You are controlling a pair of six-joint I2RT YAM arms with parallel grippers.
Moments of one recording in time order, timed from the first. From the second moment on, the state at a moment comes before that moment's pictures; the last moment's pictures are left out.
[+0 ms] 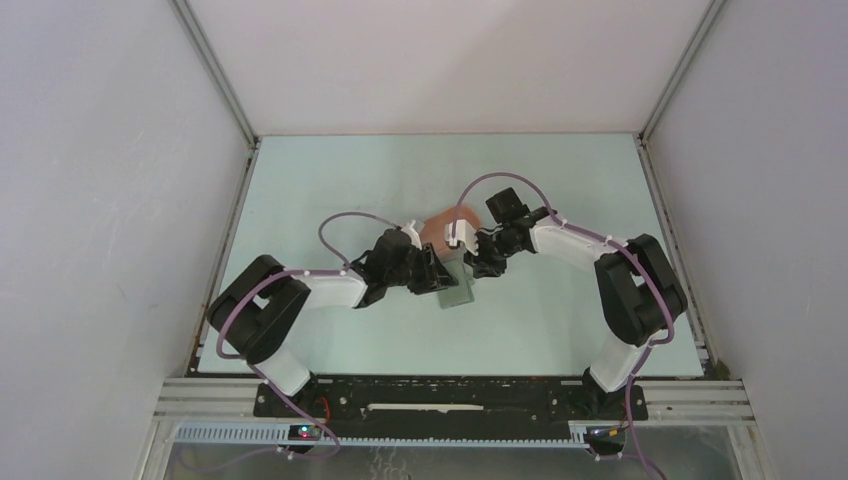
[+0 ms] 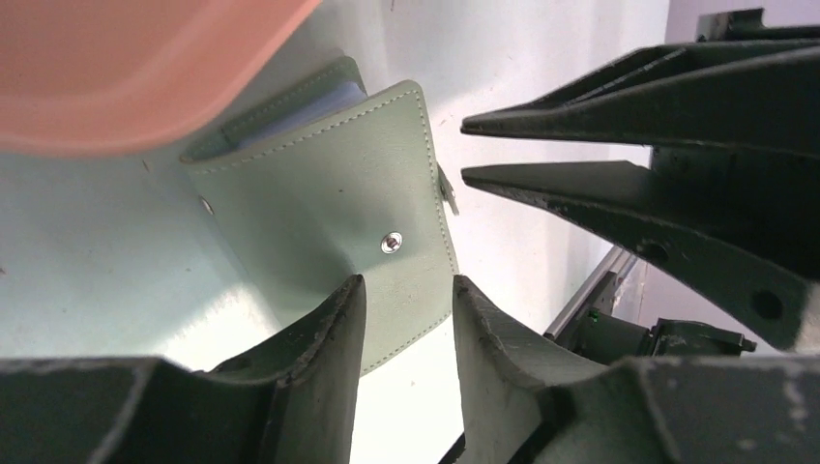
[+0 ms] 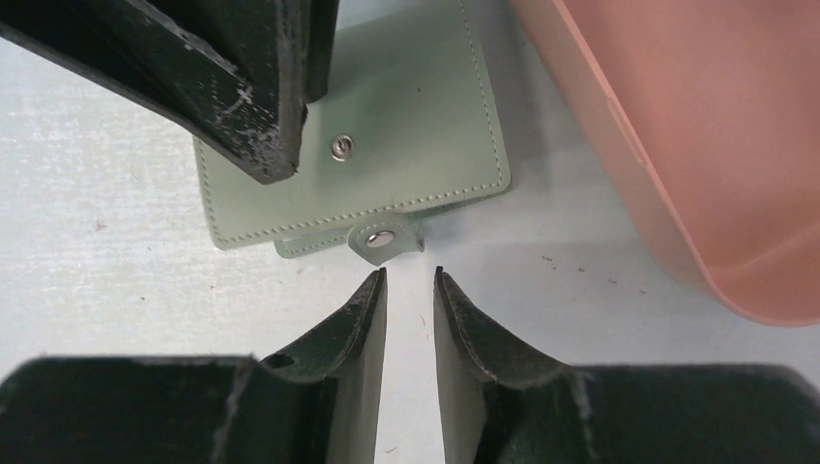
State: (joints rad) left arm -0.68 1.61 0.64 0.36 0.32 -0.92; right arm 0.51 1.74 1.11 -0.51 -0.56 -0.90
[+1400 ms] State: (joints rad) left arm -0.68 1.09 0.31 0.44 0.08 -0.68; right arm 0.55 1.57 1.14 -0.51 -0.54 -0.23
